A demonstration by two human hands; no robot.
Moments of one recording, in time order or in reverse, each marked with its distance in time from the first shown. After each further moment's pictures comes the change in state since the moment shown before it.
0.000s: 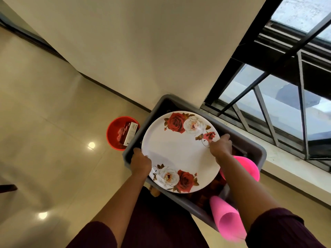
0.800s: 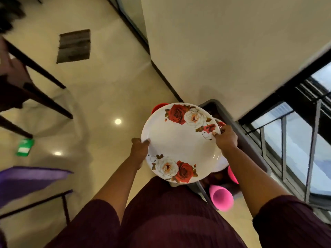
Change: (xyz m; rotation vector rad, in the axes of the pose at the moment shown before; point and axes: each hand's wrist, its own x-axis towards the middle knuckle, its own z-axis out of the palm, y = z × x) left_hand -0.183 -0.109 -0.128 -0.824 0.115 -0.282; right_hand -0.196 -0.041 -0.062 -0.166 -0.136 -0.592
